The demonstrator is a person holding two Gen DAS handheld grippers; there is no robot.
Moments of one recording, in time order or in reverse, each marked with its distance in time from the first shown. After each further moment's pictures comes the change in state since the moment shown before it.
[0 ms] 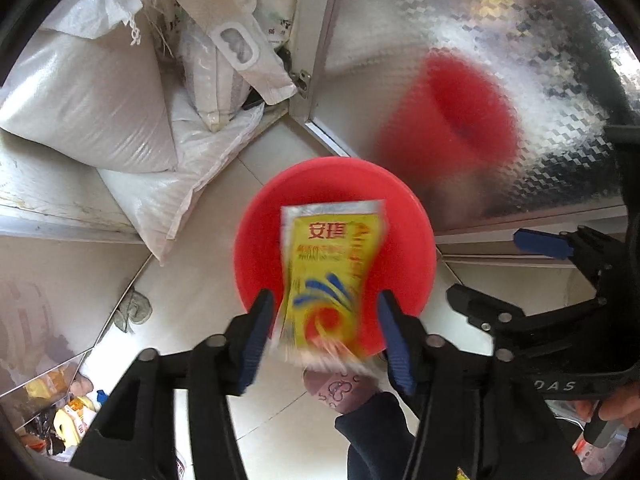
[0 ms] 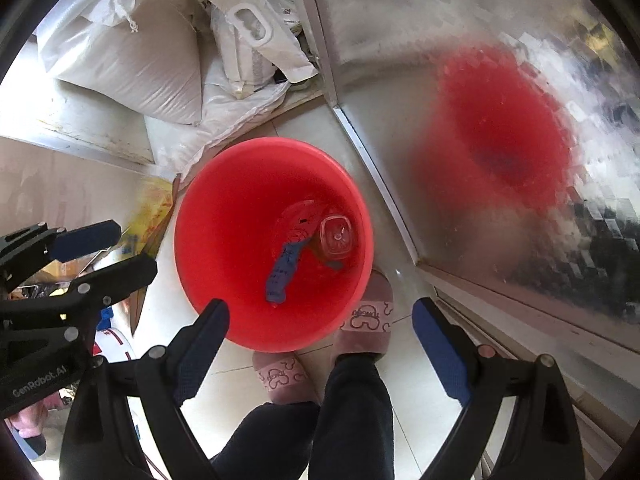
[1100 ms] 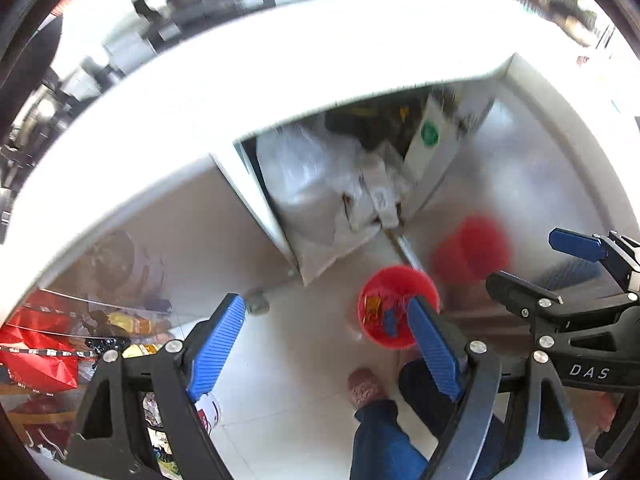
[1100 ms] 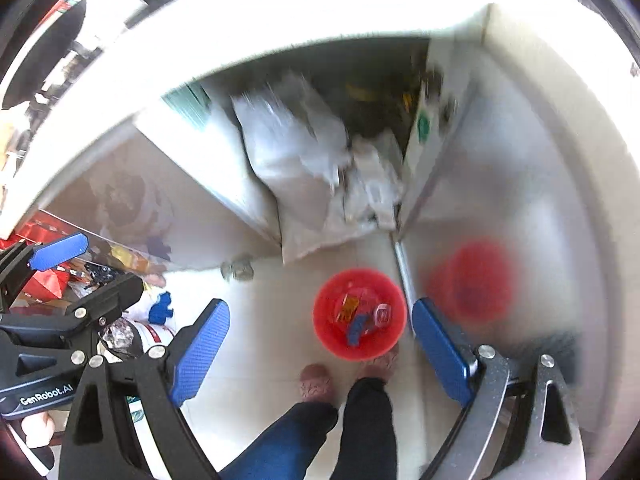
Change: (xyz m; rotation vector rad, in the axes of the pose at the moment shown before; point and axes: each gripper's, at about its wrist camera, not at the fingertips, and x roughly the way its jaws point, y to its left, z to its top) left arm -0.411 0.044 -0.070 -0.302 -0.323 0.242; right arm -0.357 0.145 -0.002 -0.295 -0.286 0.033
